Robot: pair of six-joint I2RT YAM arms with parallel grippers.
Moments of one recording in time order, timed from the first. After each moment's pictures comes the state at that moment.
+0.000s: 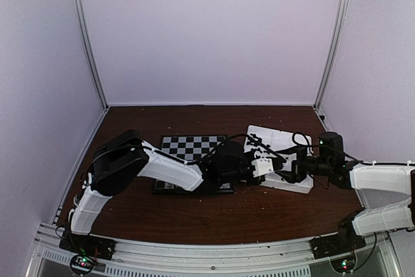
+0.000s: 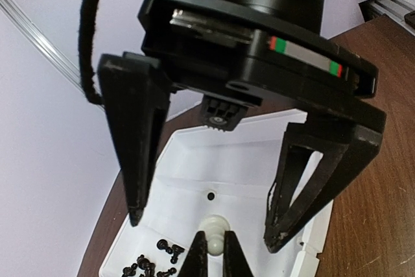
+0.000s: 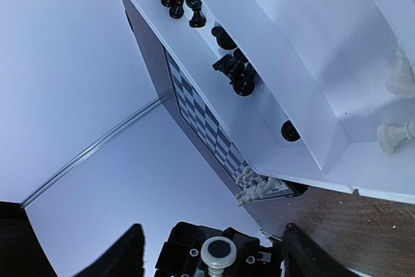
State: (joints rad) left arm -1.15 2.32 1.50 0.67 0.09 0.66; right arm 0.35 1.14 0.38 0.26 -0.51 1.80
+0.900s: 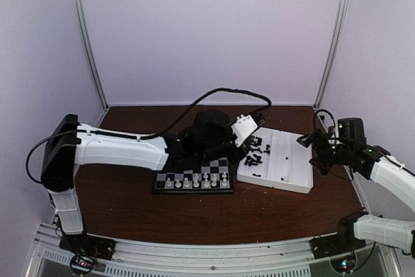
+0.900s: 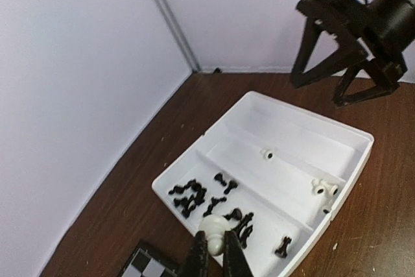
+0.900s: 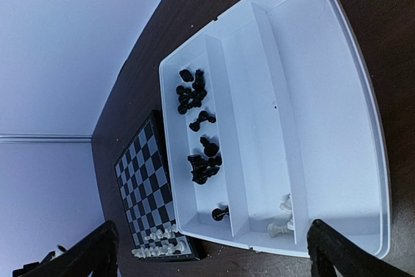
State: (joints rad) left arm -1.15 1.93 1.39 0.28 -0.19 0.34; right arm 0.21 0.87 0.59 -0.35 -0.23 1.05
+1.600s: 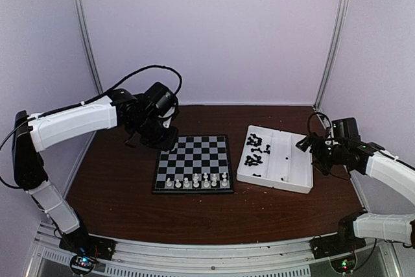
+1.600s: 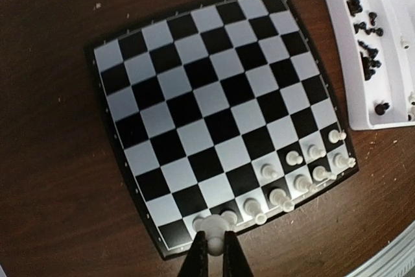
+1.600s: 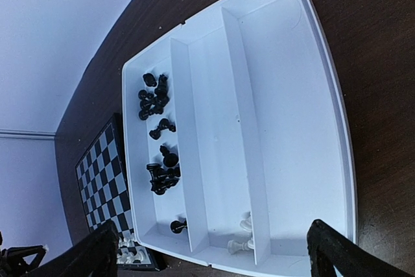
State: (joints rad) left arm -0.83 1.63 1.44 -0.85 -0.14 -0.44; right arm 0.21 0.97 0.61 -0.36 -0.15 0.90
